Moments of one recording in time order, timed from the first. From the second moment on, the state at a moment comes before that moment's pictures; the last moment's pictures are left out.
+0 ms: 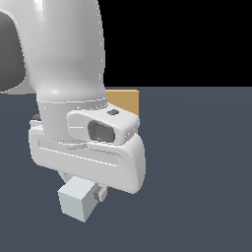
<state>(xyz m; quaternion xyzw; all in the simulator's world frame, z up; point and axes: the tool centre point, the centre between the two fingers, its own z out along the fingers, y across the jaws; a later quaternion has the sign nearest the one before) -0.070 -0.123 0.023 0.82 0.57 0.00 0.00</state>
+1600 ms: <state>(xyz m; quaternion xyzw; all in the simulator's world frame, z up) -0.022 0.045 0.060 0.70 0.72 0.00 0.00</state>
